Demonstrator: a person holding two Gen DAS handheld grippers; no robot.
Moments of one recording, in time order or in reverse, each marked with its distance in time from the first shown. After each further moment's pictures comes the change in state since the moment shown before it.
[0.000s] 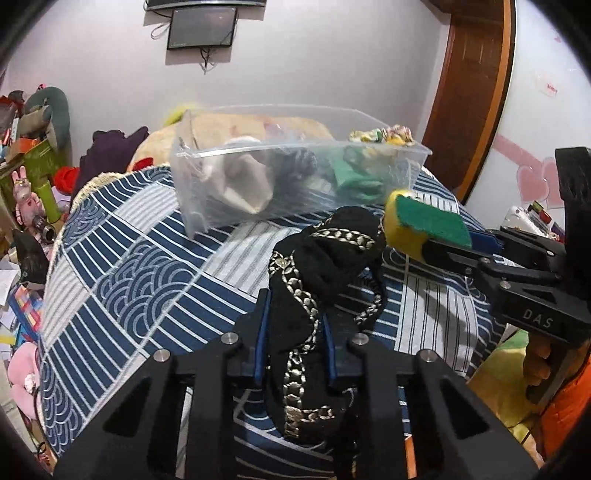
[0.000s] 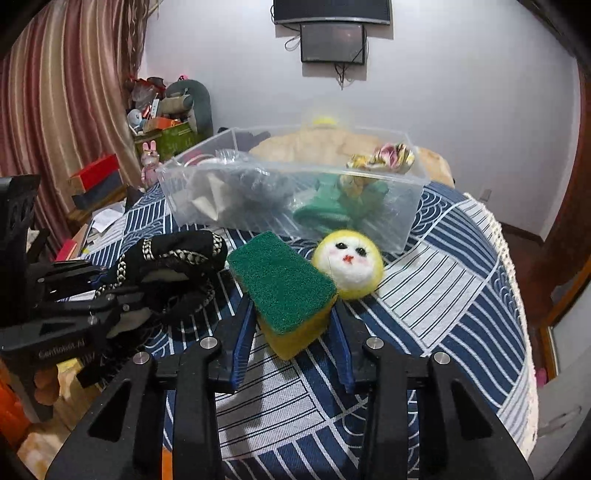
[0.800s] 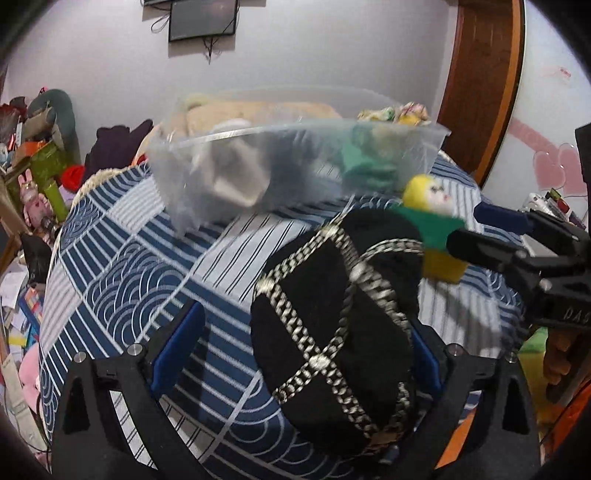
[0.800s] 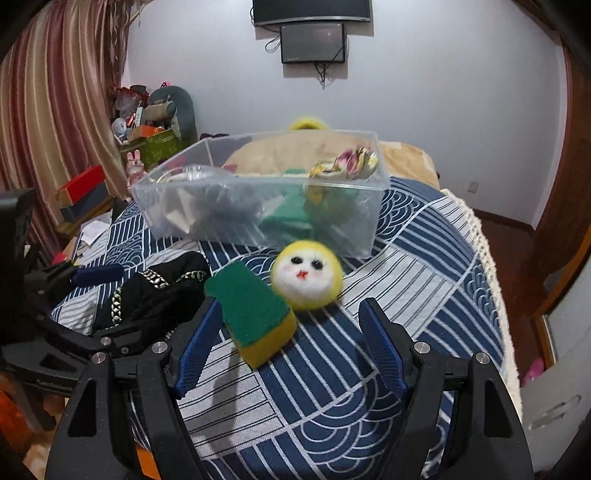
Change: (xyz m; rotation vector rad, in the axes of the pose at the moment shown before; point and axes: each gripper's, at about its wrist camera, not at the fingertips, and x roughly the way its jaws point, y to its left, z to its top) left arm 0.030 -0.010 0.000 0.020 0.074 0.066; right arm 0.005 -0.020 0.002 0.051 0.013 -0.028
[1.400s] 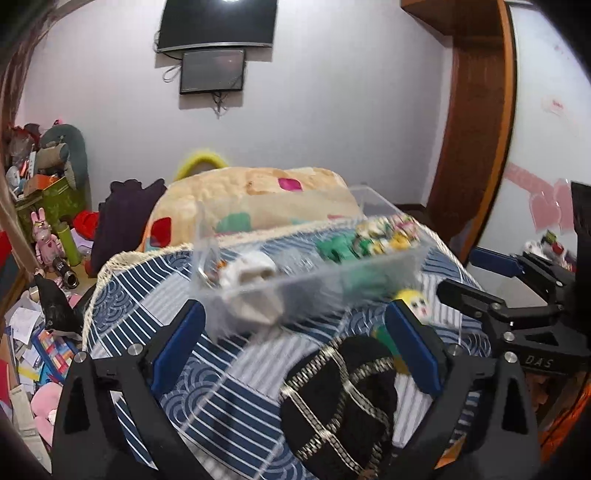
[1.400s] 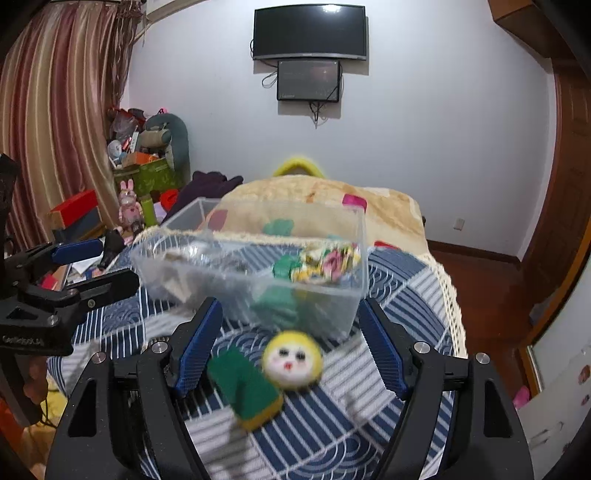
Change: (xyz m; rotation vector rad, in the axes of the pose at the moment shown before) left arm -0.053 0.003 0.064 0.009 -0.206 0.014; right arm -0.024 0.003 0.044 -0.035 -0.127 -0.063
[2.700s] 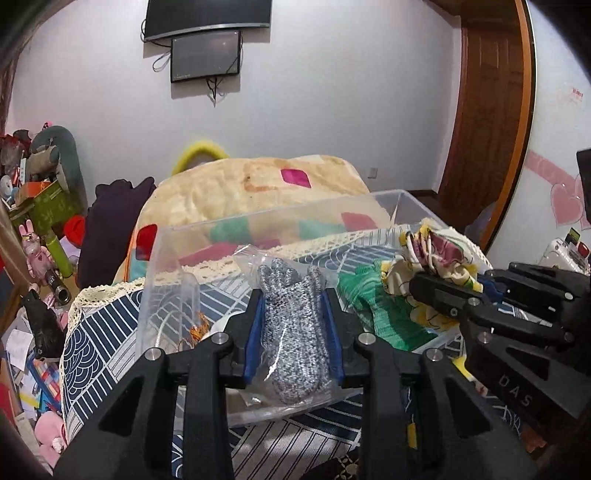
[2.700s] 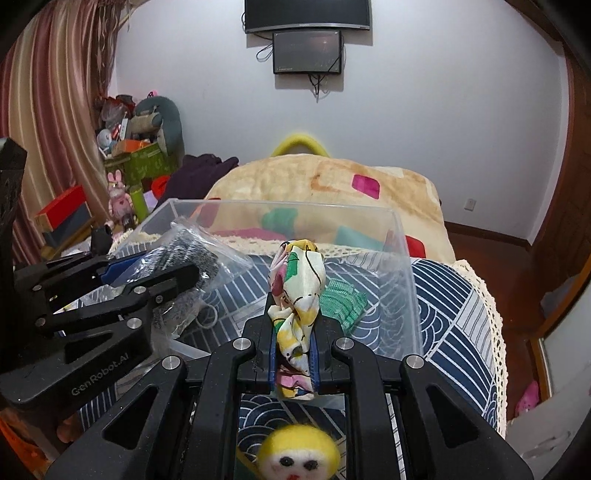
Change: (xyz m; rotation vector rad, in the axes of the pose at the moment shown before) left arm 0.104 0.003 0.052 0.017 0.067 0.037; right arm 0.072 0.003 0.036 0.023 0.101 0.015
